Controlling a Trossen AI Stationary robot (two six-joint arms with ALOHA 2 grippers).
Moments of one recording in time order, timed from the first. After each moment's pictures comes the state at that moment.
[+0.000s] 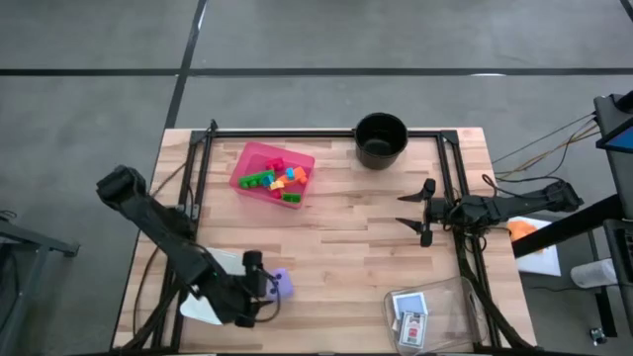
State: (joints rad) left arm -0.78 1.49 0.91 -0.38 -0.50 -0.56; right arm 0.21 0.19 0.03 0.05 0.37 -0.03
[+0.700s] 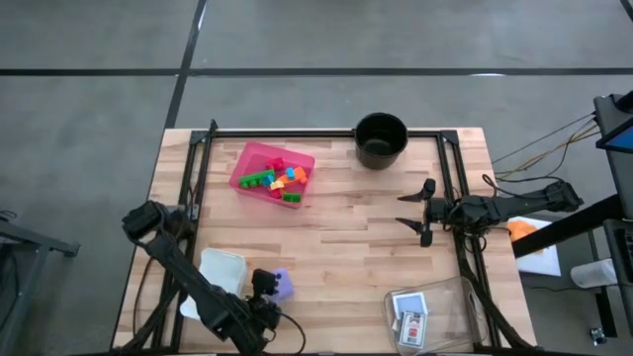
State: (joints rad) left arm -0.82 1.91 1.36 -0.88 -0.47 -0.49; right arm 0.21 0.19 0.03 0.05 0.37 -0.03
